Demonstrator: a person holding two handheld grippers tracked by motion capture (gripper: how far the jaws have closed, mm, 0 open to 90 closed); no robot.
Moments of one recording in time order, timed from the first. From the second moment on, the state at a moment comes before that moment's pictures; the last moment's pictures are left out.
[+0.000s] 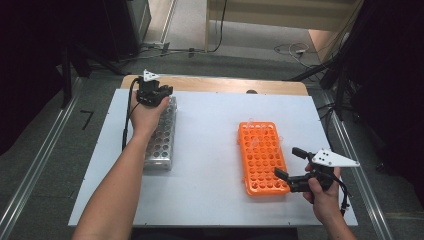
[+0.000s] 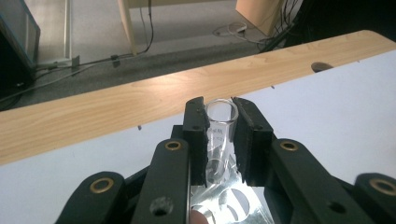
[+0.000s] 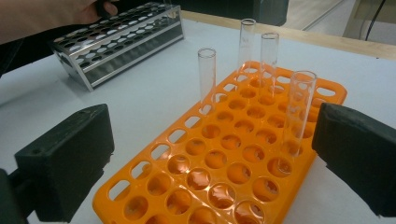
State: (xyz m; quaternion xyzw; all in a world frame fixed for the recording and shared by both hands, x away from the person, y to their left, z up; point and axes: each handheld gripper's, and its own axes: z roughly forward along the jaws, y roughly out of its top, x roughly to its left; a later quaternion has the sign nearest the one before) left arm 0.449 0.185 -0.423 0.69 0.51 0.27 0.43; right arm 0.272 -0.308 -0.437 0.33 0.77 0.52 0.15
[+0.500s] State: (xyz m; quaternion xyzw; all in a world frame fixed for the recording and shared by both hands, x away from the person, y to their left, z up) left arm 0.452 0.186 -0.429 0.70 0.52 0.24 0.42; right arm 0.273 -0.306 -0.438 0.33 0.77 0.52 0.15
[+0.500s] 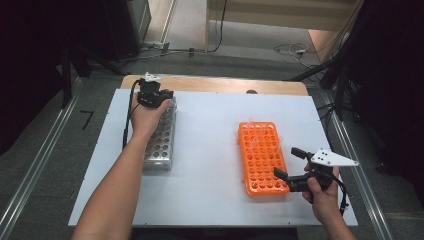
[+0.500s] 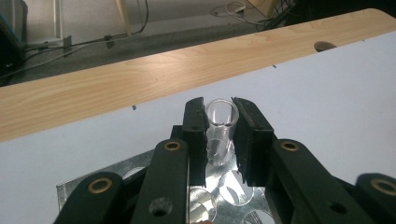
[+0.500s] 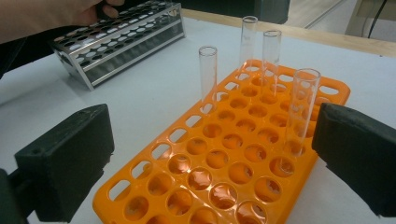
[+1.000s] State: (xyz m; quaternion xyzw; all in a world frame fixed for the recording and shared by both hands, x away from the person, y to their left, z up) left arm 0.425 0.183 -0.406 0.68 0.51 0.24 0.47; right arm 0.279 -0.309 -0.437 0.34 0.77 0.52 0.15
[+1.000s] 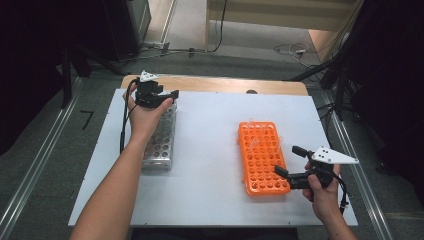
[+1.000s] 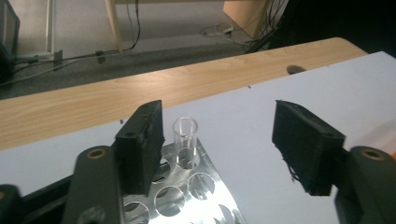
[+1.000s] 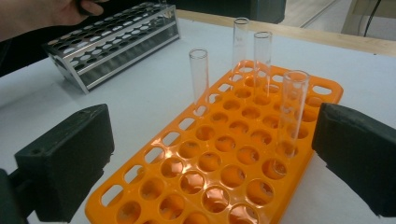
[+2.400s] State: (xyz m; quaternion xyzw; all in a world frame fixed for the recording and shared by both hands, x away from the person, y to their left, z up) left arm 0.292 0.150 -0.416 0.68 0.43 0.21 0.56; right arm 0.342 -0.304 -0.469 0.39 0.78 0.48 0.12
